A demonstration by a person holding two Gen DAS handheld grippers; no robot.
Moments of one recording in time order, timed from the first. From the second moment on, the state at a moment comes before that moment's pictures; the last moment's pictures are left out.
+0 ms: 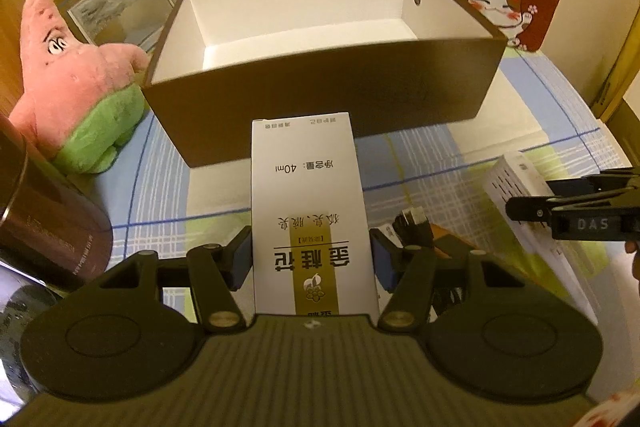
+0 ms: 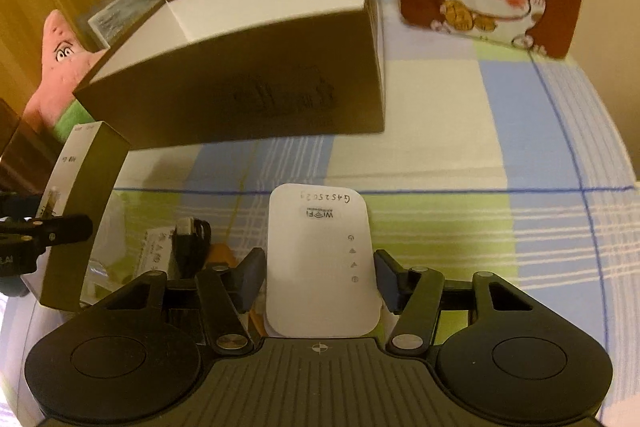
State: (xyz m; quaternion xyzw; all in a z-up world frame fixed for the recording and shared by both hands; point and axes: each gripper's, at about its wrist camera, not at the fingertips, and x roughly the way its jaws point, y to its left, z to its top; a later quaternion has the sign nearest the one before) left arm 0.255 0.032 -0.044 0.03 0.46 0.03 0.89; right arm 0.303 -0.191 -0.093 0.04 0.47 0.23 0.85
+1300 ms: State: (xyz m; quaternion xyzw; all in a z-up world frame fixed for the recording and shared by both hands) left arm 0.467 0.088 0.008 0.02 0.42 0.06 0.91; right arm 0.500 -0.060 -0.001 0.00 0.37 0.21 0.90
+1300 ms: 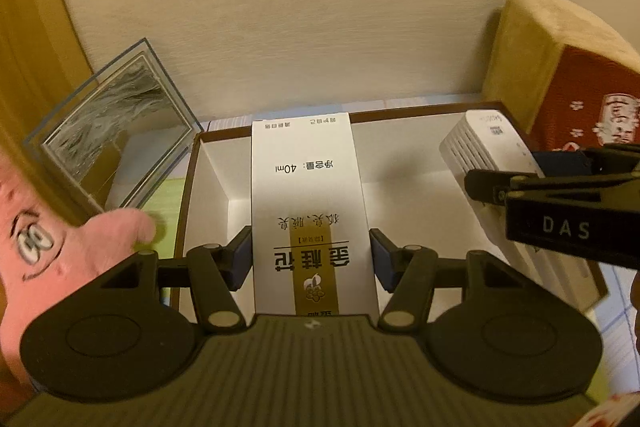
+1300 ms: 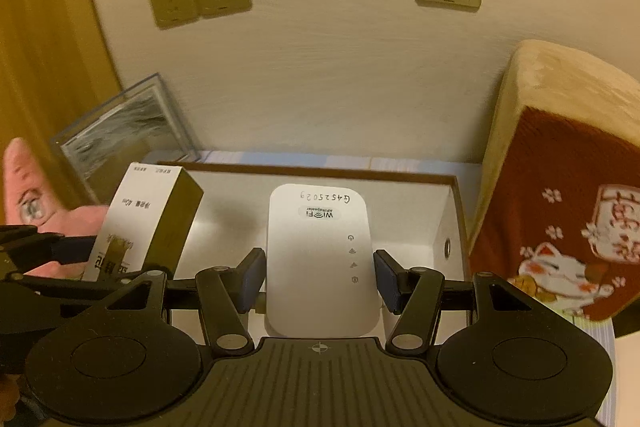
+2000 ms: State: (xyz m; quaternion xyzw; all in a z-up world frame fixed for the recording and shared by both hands) left arm 0.543 0.094 -0.078 0.03 0.49 0.07 0.87; right arm 0.576 -0.048 -0.075 -0.01 0.45 0.17 0.88
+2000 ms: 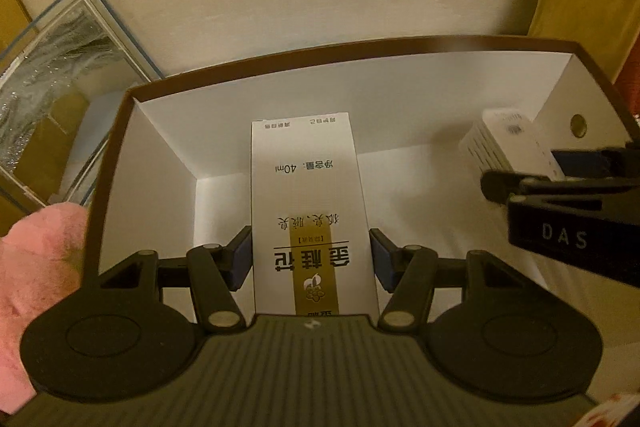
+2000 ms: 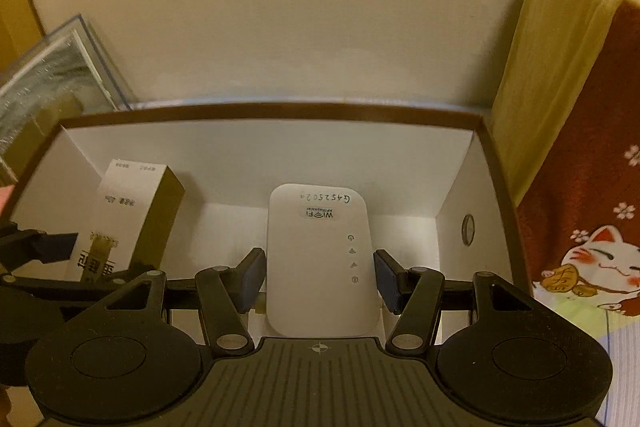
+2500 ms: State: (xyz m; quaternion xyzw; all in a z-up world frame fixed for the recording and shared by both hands) left arm 0.530 0.097 -0.065 0.02 0.47 0.05 0.88; right arm 0.548 -0.062 -0.048 0.00 0.44 0.21 0.88
